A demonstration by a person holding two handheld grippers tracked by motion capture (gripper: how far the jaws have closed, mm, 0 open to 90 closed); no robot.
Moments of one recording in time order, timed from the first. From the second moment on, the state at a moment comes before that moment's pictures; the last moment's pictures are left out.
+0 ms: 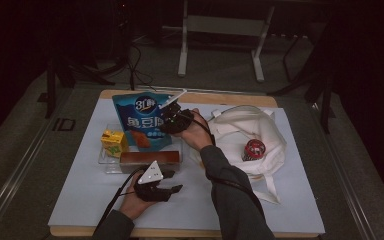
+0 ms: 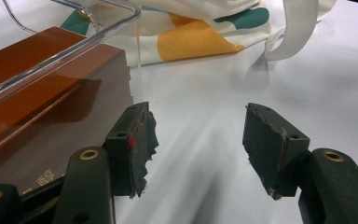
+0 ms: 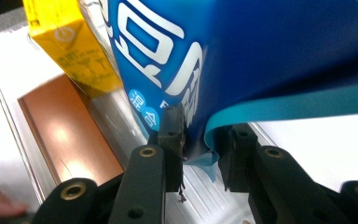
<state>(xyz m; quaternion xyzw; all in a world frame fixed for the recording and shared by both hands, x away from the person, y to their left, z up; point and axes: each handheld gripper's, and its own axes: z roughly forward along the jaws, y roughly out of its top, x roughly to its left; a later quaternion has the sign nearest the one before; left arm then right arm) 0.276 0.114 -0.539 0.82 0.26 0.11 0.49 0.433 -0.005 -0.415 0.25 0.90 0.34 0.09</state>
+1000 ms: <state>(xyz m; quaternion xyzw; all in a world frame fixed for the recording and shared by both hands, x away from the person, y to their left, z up) 0.277 0.114 -0.538 0.82 0.26 0.11 0.49 0.425 0.018 -0.415 0.25 0.90 0.35 0.09</state>
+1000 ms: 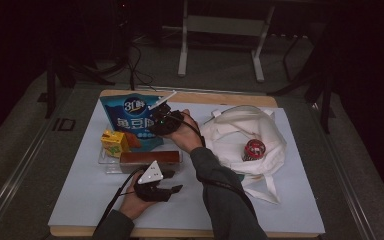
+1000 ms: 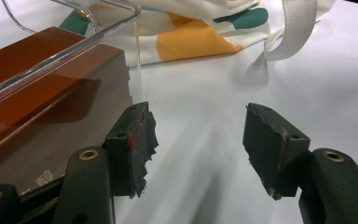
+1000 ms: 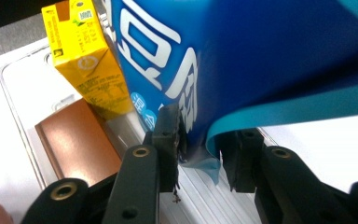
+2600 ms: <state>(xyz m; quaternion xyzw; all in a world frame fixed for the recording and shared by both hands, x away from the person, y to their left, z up) 0.277 0.115 -0.539 0.82 0.26 0.10 0.50 0.405 -0.097 -0.352 0.28 0.89 0.34 0.14</state>
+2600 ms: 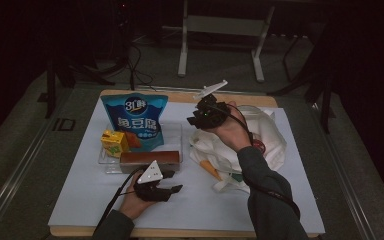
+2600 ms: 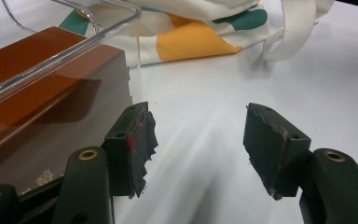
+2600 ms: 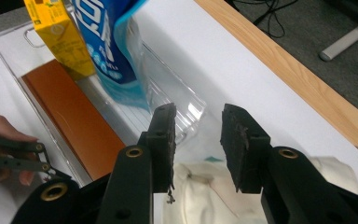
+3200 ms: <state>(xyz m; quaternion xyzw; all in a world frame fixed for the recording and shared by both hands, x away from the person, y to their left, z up) 0.277 0.115 -0.539 0.82 0.26 0.11 0.50 0.396 -0.146 -0.376 0.31 0.88 0.33 0.14</state>
